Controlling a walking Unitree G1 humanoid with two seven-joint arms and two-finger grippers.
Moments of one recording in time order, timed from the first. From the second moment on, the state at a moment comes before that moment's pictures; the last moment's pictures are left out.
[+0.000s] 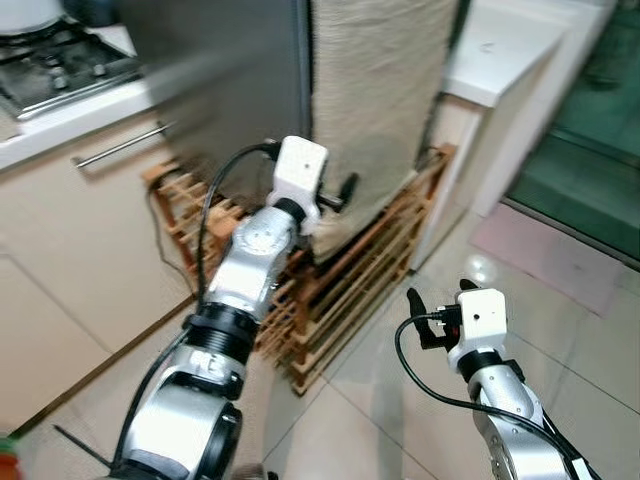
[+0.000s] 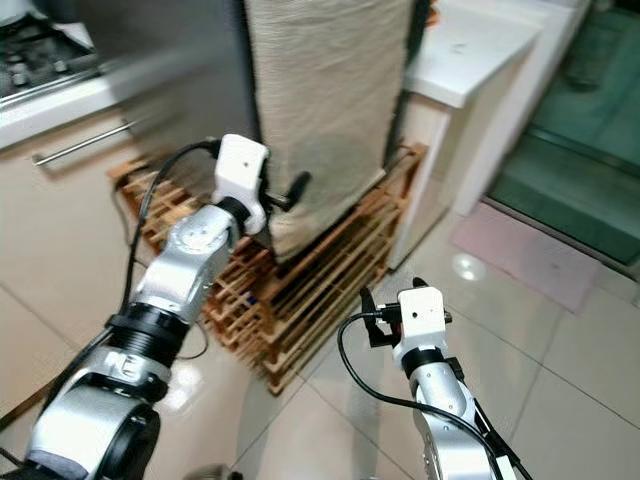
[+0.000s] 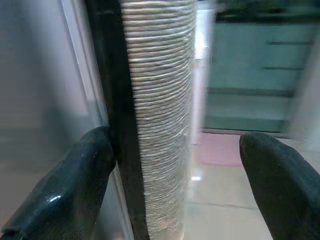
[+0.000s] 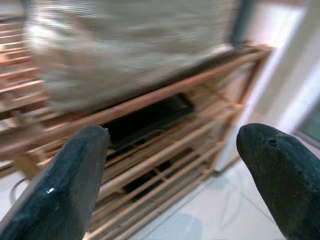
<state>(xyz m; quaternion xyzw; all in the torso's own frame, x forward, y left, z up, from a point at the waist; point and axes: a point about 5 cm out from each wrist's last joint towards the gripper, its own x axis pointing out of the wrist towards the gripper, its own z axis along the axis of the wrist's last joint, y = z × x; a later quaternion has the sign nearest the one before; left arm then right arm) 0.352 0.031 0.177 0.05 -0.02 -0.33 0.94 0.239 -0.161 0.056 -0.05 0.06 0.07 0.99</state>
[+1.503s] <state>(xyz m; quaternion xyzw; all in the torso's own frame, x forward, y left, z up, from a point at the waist) 0.310 0.178 0.157 0.07 0.01 -0.06 1.00 0.271 -0.160 0.038 -0.08 0.06 0.10 0.99</state>
